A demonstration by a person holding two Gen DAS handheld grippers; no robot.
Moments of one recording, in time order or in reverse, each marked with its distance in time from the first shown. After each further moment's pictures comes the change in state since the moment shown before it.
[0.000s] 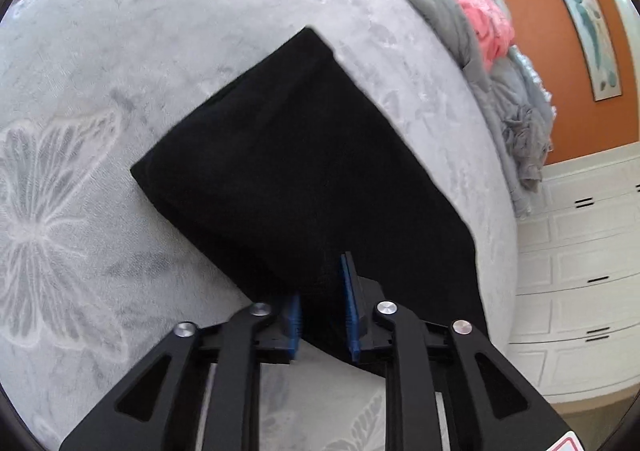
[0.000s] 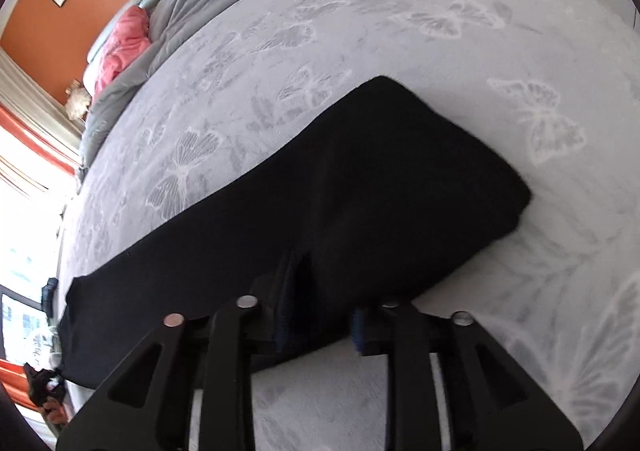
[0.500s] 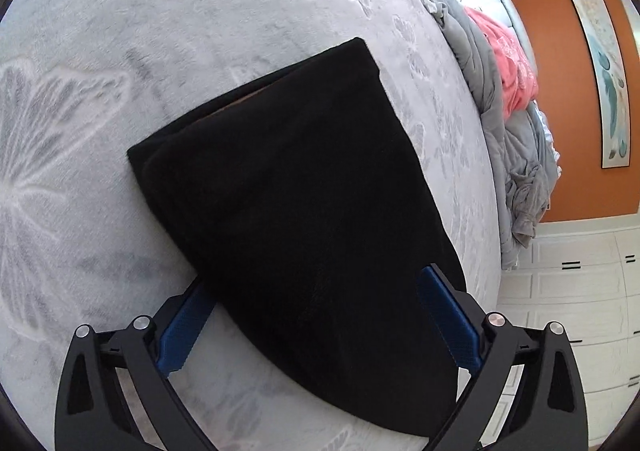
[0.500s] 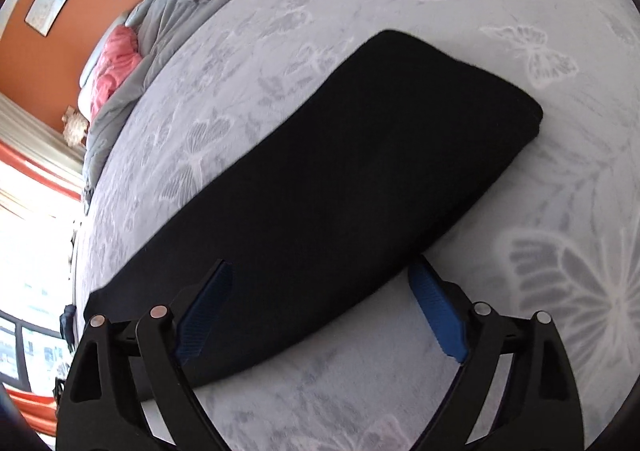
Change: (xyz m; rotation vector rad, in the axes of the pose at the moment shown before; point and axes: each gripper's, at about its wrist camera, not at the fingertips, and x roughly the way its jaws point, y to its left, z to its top) left arm 0.032 0.020 0.004 -0.219 -0.035 -0.008; right arm 0.010 0.014 -0.023 0.162 -0.003 0.068
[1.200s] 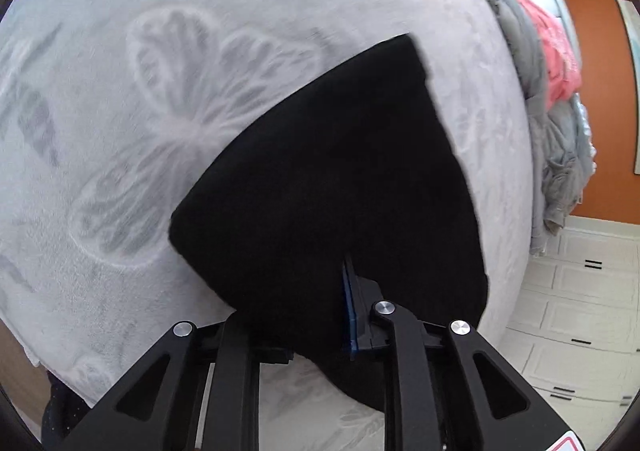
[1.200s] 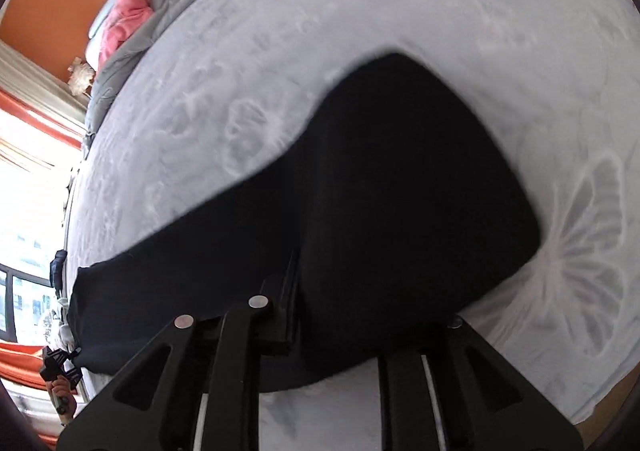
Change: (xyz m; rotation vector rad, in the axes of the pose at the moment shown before) left arm -0.051 0.064 -0.007 -0.083 0.161 0.139; right arm -0.030 -0.046 -0.035 -0.101 0.154 0.010
